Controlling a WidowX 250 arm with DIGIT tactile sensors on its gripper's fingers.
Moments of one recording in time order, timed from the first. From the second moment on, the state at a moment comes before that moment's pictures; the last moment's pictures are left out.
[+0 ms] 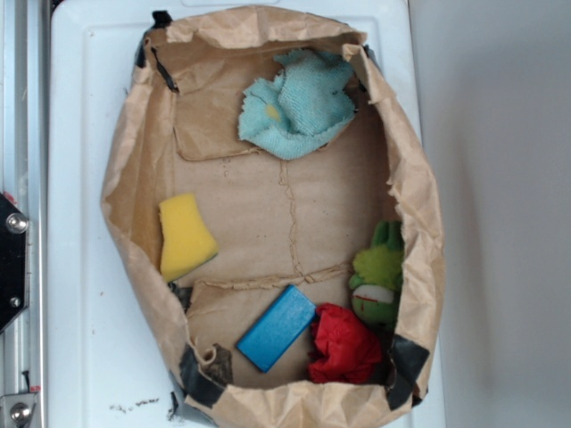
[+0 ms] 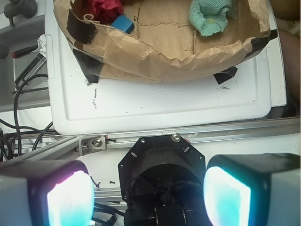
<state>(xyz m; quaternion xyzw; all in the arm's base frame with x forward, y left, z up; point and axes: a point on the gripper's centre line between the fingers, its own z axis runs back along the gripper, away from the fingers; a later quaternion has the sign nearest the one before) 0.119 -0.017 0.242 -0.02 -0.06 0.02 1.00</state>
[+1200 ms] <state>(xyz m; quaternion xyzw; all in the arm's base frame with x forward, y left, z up) 0.220 0.000 0.198 -0.06 -0.12 0.09 0.99</state>
